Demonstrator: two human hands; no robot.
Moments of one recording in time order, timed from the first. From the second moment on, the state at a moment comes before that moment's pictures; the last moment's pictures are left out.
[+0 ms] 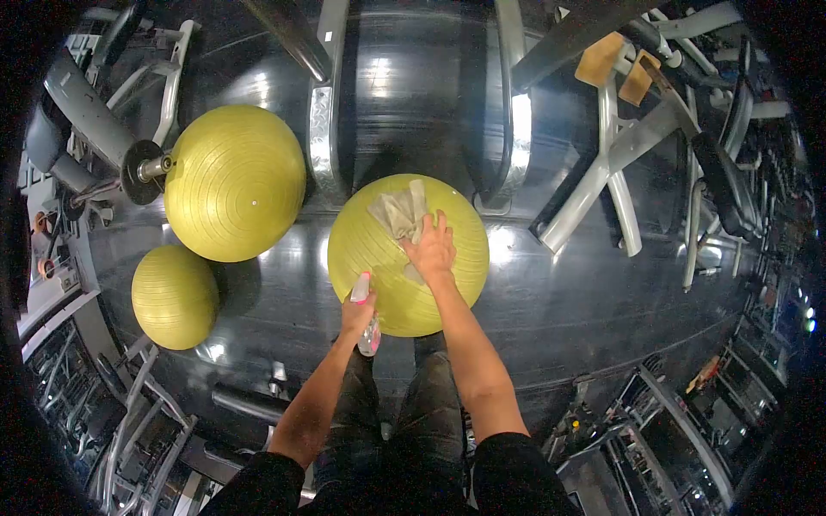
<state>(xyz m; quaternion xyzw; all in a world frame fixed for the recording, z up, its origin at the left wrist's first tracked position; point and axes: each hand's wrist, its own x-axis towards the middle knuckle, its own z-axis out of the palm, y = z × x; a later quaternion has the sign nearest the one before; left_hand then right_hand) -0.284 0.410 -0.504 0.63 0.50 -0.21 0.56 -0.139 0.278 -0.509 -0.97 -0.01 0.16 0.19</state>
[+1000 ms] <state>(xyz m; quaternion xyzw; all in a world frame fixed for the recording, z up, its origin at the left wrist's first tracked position) -0.314 0.401 -0.519 0.79 0.40 -0.15 0.45 -0.179 0.254 -0.506 -0.87 -0.28 0.21 0.34</state>
